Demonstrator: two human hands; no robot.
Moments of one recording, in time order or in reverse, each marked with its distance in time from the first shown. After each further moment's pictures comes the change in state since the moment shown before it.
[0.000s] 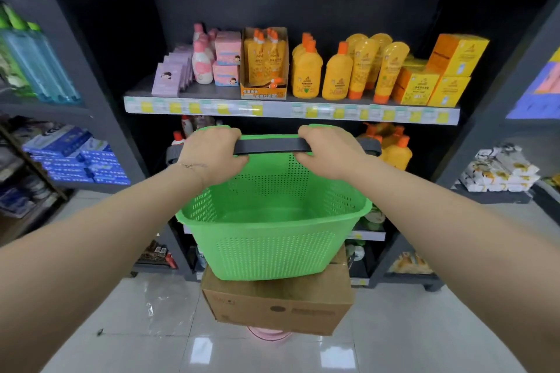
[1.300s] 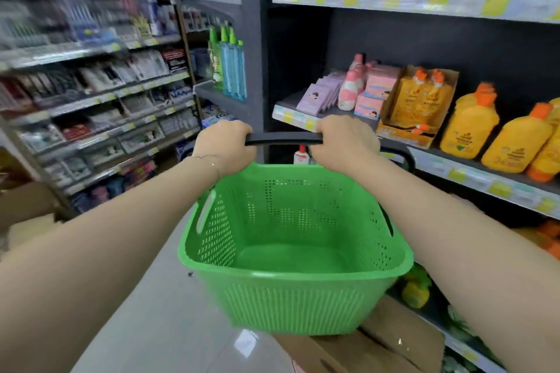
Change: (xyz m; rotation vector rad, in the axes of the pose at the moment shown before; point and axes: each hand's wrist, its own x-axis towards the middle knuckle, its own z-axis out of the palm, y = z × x) left_hand -0.067 -0.103 -0.057 0.072 0.091 -0.617; right_hand 0.119 -0.131 -0.017 0.123 0.065 -0.267
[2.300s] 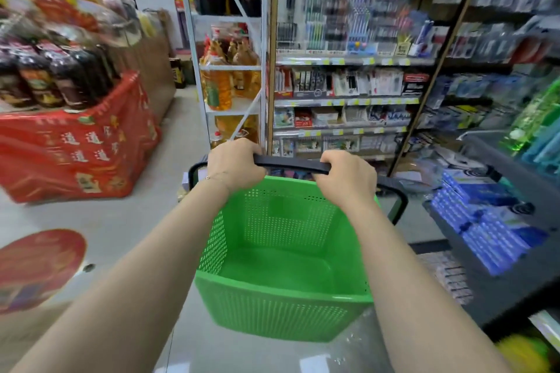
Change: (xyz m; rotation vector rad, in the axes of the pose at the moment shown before) left_hand -0.160 -0.426 -0.090 0.190 0.115 -0.750; right_hand 0.095 -0.478 0.124 0.366 -0.042 -0.586
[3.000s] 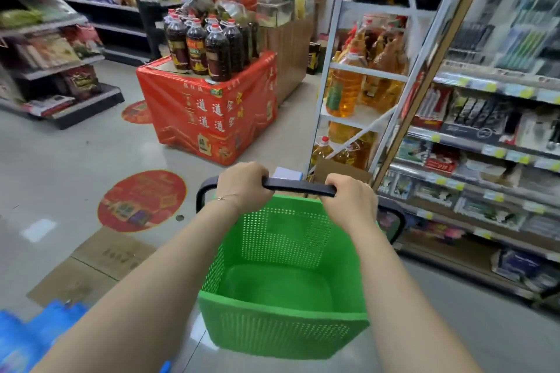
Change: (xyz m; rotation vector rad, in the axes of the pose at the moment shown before) left_hand 0.115 -0.182 0.067 0.092 -0.025 -0.517; right_hand 0.228 -0.115 0.195 0.198 -0.239 -0.427
